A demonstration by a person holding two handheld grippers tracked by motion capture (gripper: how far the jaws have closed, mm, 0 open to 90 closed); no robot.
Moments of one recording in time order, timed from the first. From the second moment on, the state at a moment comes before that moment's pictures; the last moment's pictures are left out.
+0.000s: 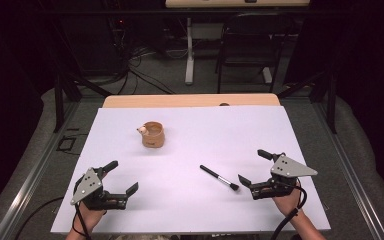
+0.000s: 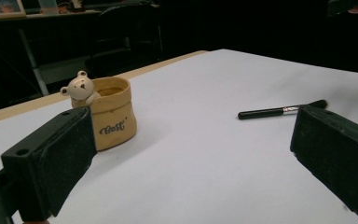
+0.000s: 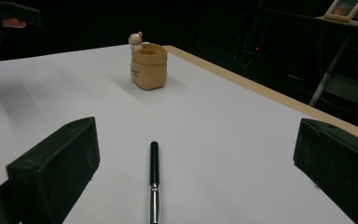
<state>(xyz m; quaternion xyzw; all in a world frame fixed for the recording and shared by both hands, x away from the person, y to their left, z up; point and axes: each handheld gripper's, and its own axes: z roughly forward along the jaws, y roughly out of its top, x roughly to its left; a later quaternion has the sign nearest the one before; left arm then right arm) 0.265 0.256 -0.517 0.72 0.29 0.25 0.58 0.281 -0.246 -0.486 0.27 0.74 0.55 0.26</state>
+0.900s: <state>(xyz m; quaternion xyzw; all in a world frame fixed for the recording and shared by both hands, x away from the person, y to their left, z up) 0.266 0.254 -0.517 0.72 0.29 0.25 0.58 0.292 -0.242 -0.490 0.29 0.76 0.53 0.24</state>
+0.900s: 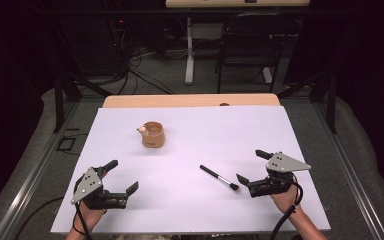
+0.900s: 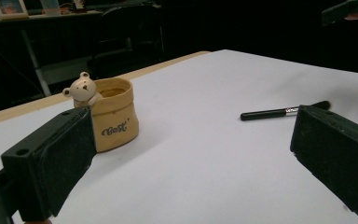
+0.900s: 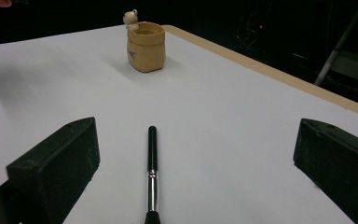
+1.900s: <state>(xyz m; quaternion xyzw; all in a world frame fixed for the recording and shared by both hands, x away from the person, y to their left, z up) 0.266 0.255 -0.517 0.72 0.29 0.25 0.58 0.336 -0.211 -0.486 0.28 0.76 0.53 0.23</state>
